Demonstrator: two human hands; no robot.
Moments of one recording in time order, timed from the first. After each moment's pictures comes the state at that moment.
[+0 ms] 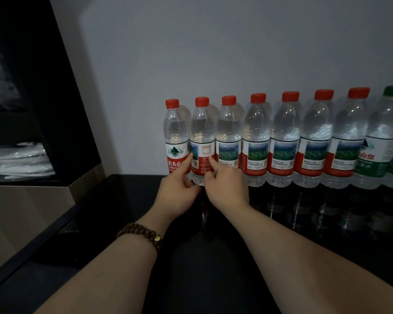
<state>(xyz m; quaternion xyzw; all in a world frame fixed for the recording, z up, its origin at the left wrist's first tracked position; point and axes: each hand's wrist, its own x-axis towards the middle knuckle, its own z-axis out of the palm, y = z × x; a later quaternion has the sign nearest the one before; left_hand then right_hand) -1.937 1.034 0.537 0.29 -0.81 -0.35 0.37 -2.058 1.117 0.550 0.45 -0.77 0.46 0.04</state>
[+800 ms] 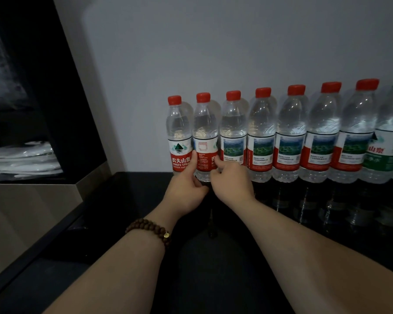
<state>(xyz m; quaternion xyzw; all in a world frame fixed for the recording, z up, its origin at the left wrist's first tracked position) -1.939 1.036 0.540 0.30 -0.84 -0.34 0.31 -2.061 1.112 0.549 0.43 -0.77 0.47 -0.03</state>
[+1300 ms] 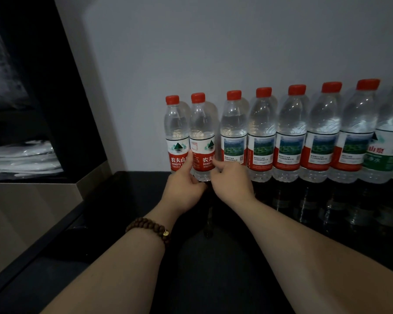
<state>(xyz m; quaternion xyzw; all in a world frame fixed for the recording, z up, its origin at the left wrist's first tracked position) -1.939 1.034 0.539 0.32 -0.81 -0.35 0.35 -2.062 1.109 0.546 0.42 -0.75 0.50 -0.05</state>
